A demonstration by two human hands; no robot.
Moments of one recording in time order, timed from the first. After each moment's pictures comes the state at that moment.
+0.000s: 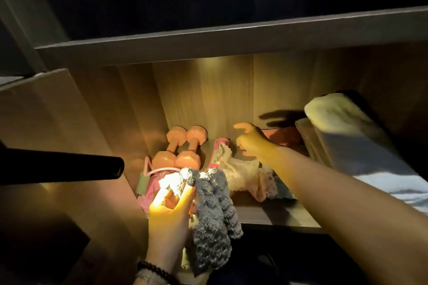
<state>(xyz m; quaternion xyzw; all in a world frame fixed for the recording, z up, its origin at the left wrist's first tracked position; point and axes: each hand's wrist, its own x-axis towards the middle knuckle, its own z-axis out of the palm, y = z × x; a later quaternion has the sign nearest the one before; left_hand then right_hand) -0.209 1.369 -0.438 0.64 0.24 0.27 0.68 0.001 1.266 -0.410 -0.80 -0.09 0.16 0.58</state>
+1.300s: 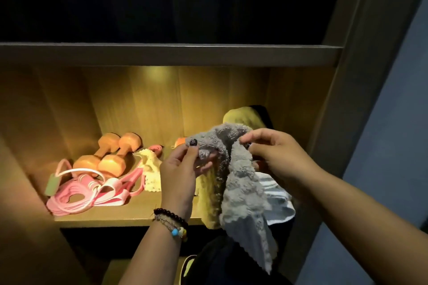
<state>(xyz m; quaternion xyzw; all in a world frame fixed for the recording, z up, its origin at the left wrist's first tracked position) -0.151 1.157 -0.394 0.56 0.07 0.26 0.78 -0.120 0.995 -0.338 -0.72 -0.10 0.08 0.68</state>
